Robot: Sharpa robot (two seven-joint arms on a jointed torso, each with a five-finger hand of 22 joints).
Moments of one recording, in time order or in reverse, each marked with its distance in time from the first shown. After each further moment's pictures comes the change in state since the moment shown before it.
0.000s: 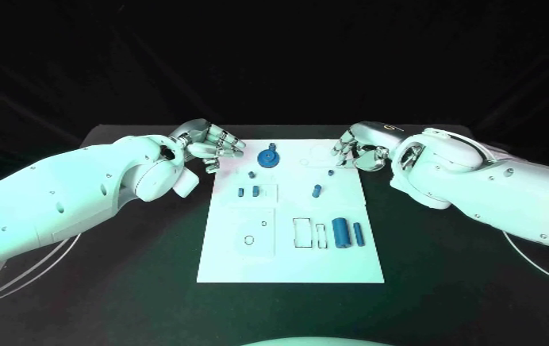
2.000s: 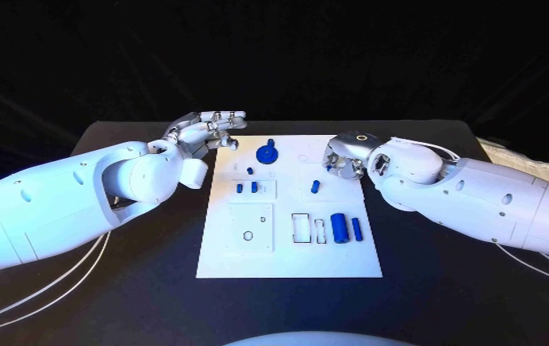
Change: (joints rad) left arm -0.011 -0.061 -0.009 0.161 0.600 -0.061 0.225; left_hand -0.008 0.018 -0.021 -0.015 0.000 0.014 0.000 0.012 -0.013 -0.009 0.001 0.052 0.003 -0.180 0.000 -0.229 -0.363 0.045 -0.146 0.002 -0.356 -0.212; right arm -0.061 0.119 0.004 -0.094 -0.266 0.059 -0.078; right_hand -0.062 -0.019 0.296 -0.057 -0.126 0.093 -0.022 0.008 0.012 0.084 -0.016 -0.028 -0.131 0.004 -0.004 0.035 0.040 0.000 0.054 -0.007 0.063 0.096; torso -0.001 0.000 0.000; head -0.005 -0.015
